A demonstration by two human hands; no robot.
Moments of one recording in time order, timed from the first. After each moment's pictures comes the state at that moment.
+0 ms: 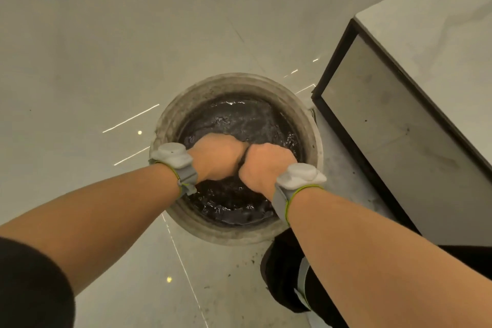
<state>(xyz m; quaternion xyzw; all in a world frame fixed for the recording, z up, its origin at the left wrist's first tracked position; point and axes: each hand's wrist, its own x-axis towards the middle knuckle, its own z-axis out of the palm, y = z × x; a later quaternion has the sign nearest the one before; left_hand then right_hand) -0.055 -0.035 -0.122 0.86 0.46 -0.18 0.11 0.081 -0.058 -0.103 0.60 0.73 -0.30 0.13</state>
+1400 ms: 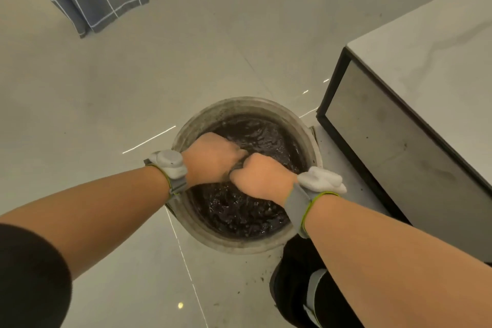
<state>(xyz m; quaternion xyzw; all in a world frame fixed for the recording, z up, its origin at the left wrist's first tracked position) -0.077 -0.031 -0.069 0.91 0.40 -0.13 0.06 0.081 -0.059 -0.053 0.59 0.65 -0.48 0.04</state>
